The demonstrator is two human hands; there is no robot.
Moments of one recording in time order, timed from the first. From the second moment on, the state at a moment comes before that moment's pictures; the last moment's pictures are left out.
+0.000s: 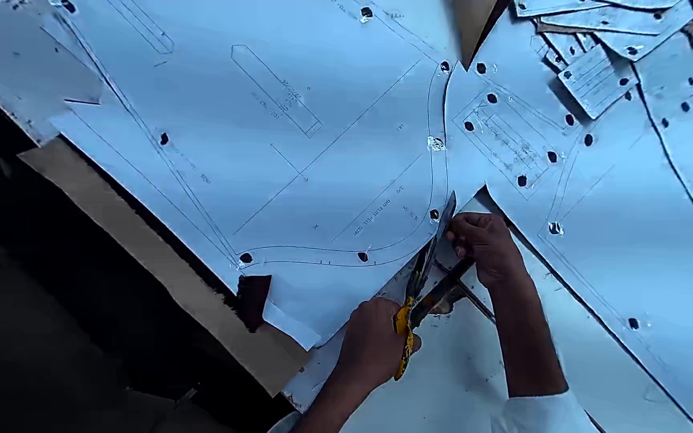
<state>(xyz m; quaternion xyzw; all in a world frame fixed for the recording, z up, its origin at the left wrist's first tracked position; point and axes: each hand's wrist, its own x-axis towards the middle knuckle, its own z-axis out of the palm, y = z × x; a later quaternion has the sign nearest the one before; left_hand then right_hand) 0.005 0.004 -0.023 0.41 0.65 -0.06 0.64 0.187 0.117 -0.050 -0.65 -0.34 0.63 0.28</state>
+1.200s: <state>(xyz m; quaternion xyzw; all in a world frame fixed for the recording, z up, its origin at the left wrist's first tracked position) 0.028 0.031 -0.007 0.44 0.64 -0.09 0.62 0.186 0.126 -0.049 -0.65 -0.29 0.63 0.31</state>
